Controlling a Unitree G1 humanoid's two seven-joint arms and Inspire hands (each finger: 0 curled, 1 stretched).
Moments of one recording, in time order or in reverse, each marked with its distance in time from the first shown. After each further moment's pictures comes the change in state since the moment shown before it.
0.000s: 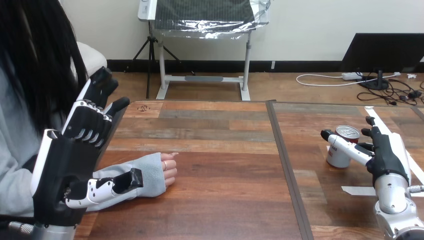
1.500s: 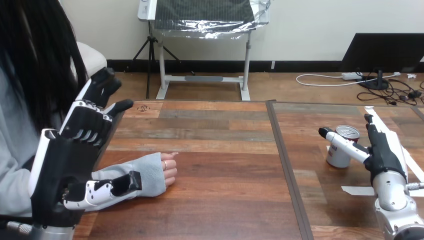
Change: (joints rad) left arm -0.002 0.000 0.001 0.000 -0.025 -0.015 -0.028; right arm -0.013 0.002 -0.011 0.000 0.015 -0.001 0.042
